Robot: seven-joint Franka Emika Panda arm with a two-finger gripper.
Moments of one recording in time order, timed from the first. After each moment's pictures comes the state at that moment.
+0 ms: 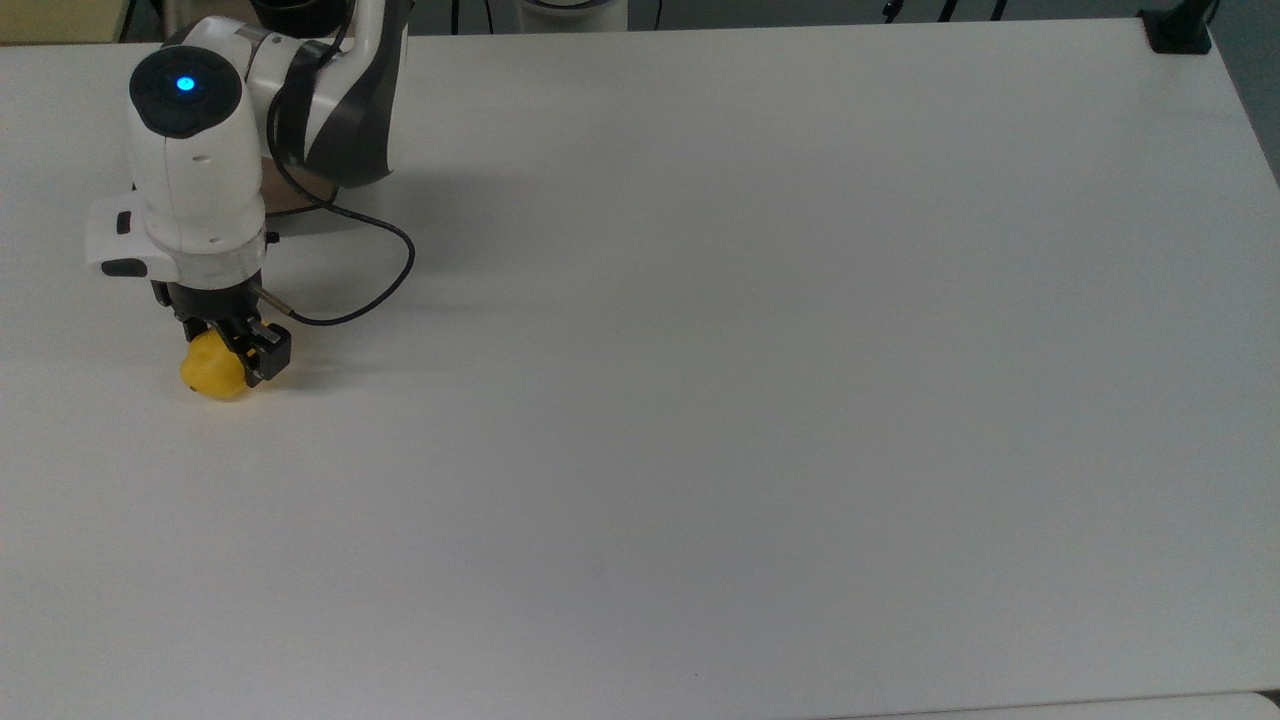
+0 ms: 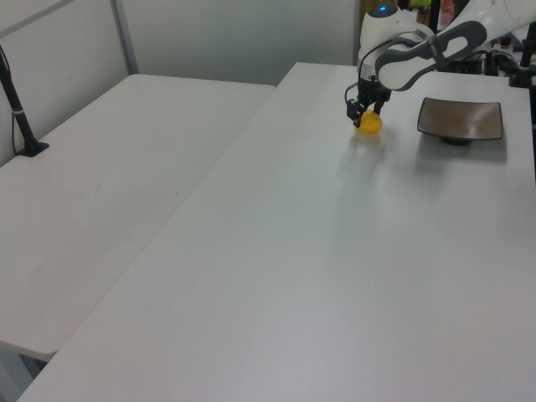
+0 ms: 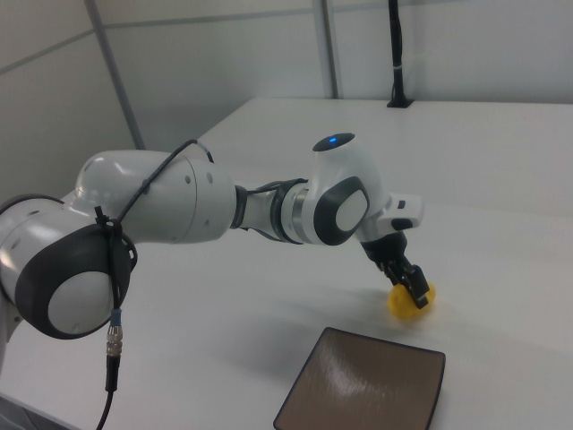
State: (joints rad) arm -0.27 0.62 0.00 -1.52 -0.31 2.35 0.42
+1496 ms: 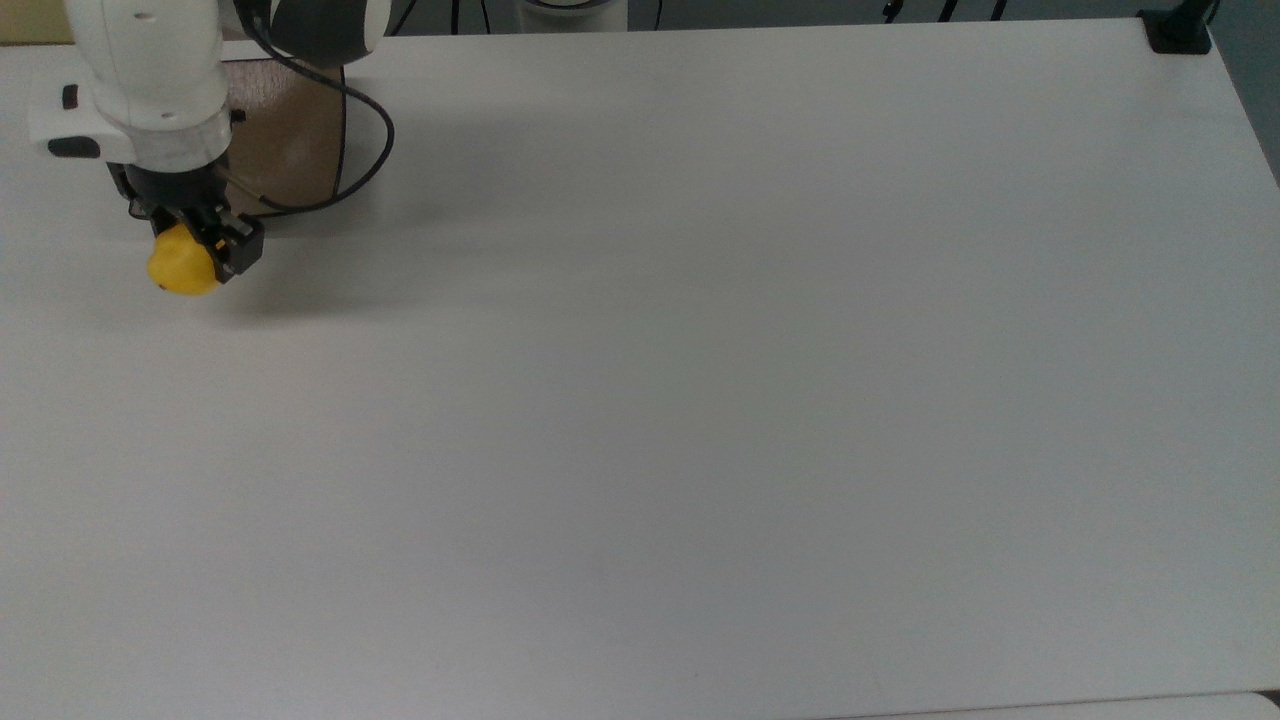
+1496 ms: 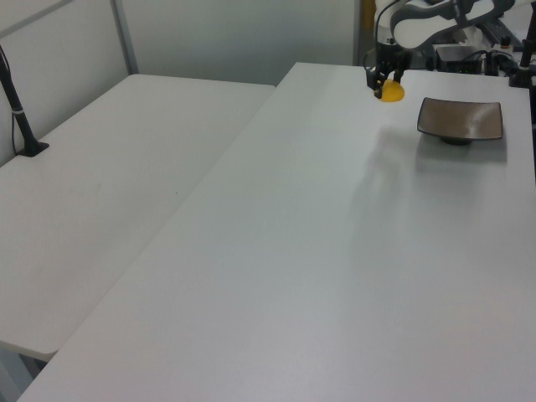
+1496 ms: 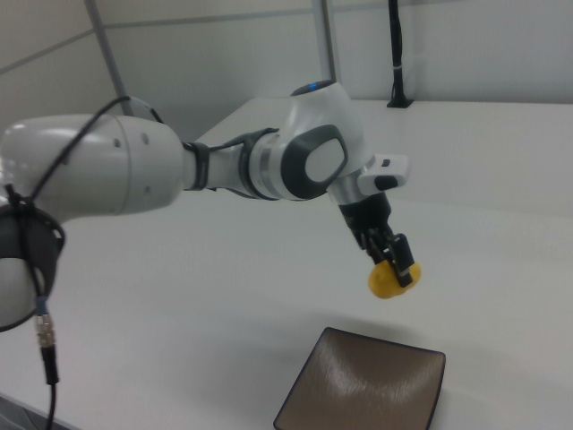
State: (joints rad) arm -0.29 0.38 0.00 -1.61 -0.30 2.13 0.32
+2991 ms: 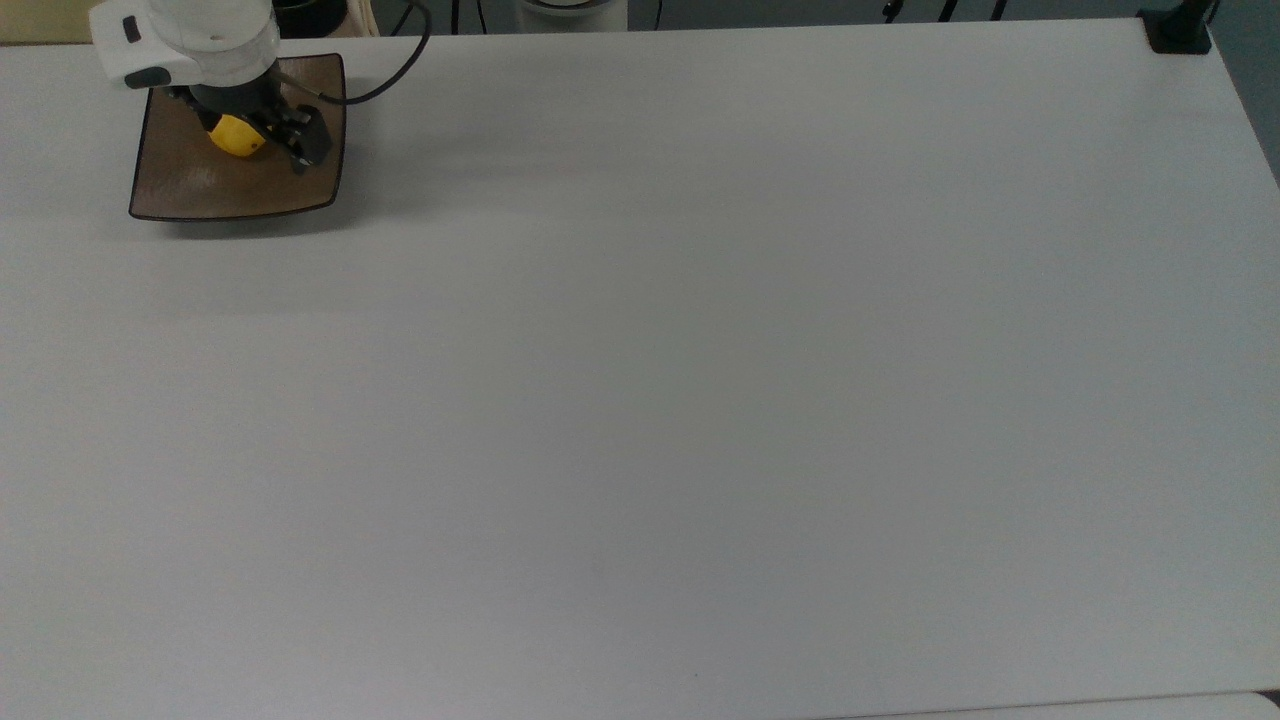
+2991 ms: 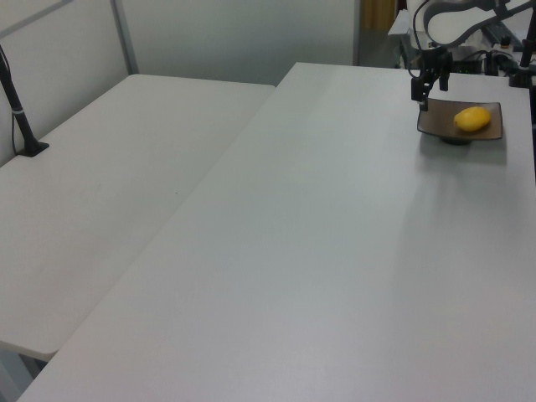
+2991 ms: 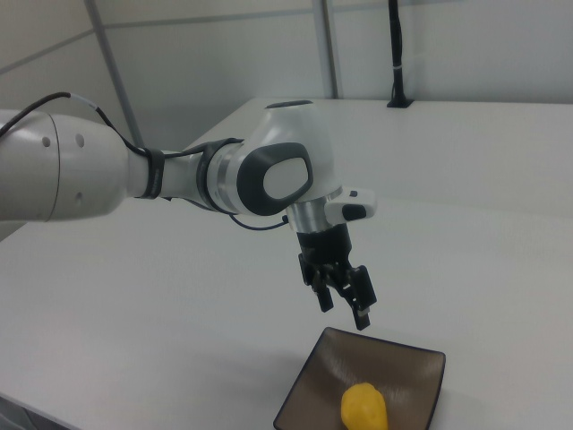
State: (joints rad) arm -0.30 0.16 0.00 -1.89 -0.28 1.99 0.14
